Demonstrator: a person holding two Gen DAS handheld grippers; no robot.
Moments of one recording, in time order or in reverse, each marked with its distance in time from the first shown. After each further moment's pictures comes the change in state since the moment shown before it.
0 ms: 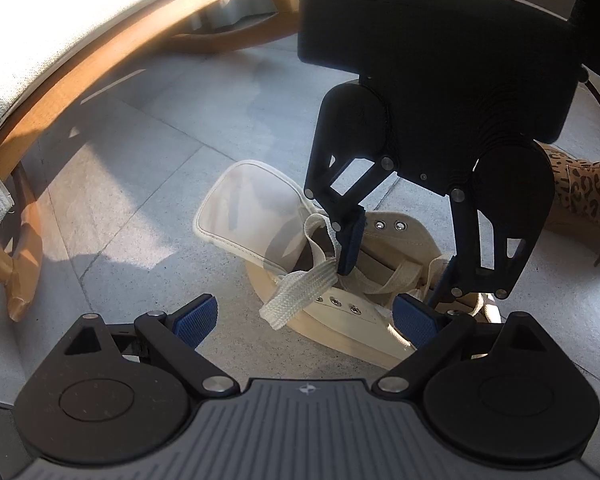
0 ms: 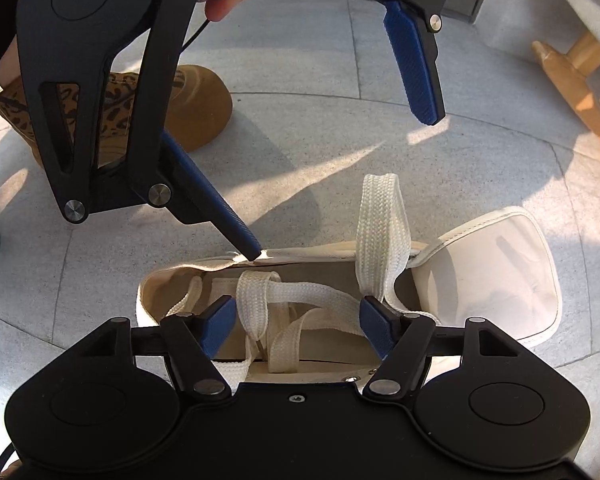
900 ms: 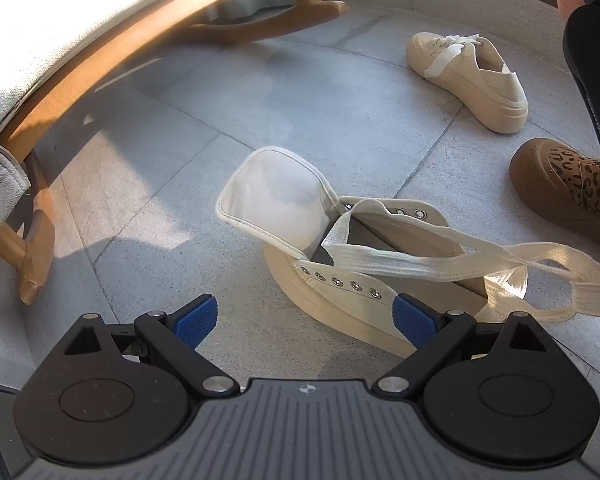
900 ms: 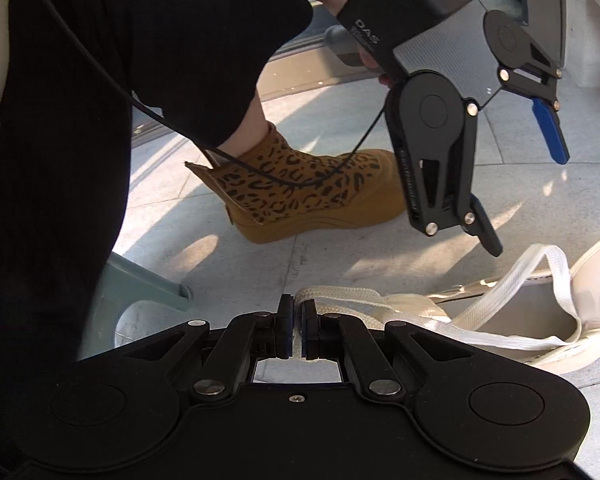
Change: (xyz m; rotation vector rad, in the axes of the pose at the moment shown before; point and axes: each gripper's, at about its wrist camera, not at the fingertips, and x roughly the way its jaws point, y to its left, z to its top) left arm -0.001 0.008 -0.001 -0.031 0.021 0.019; right arm -0.100 0.066 -0.021 0.023 -0.248 0.502
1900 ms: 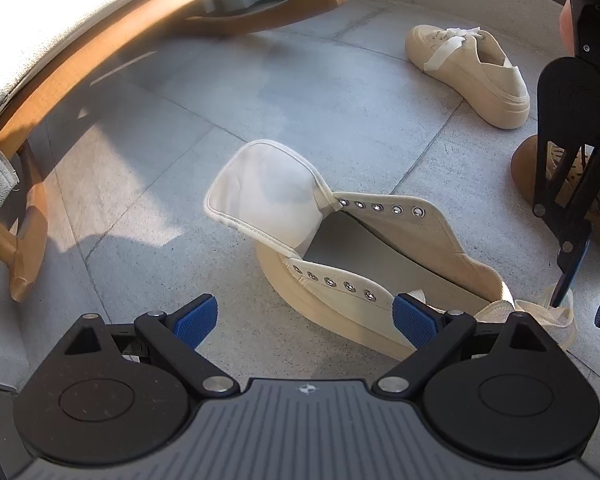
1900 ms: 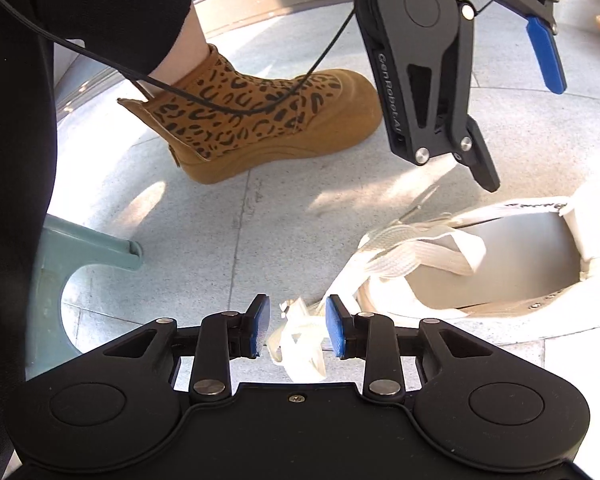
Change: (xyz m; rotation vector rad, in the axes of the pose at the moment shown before) left arm 0.011 -0.002 0.004 -0.031 0.009 -0.005; right arm 0.038 -0.024 -0.019 0.094 0.183 -0.235
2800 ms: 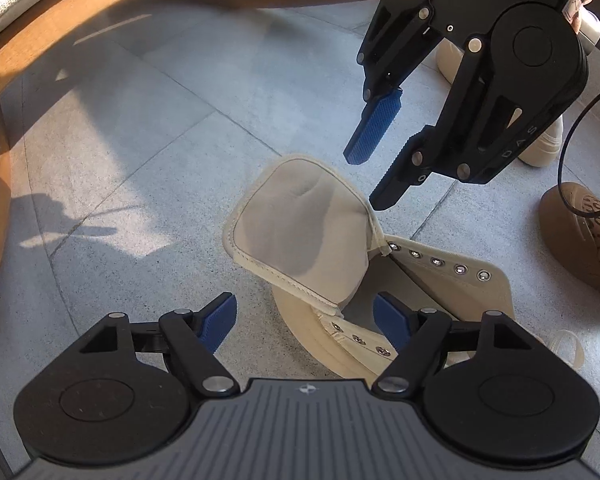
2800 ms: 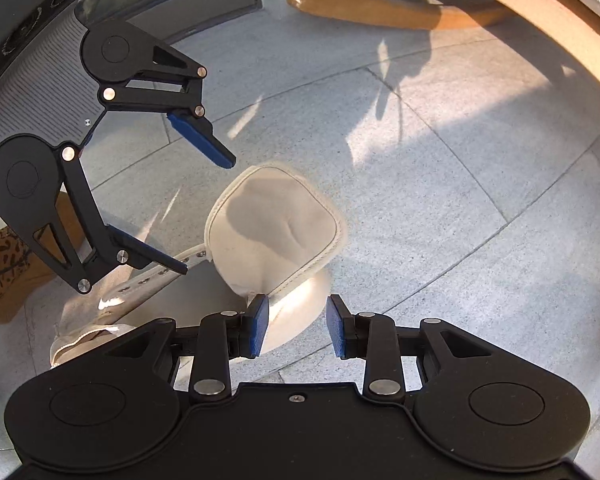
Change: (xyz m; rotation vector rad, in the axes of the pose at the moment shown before) left arm 0.058 0.052 0.032 -0.106 0.060 -0.161; right arm -0.051 -0.170 -0.002 0.415 -0.134 -0.379
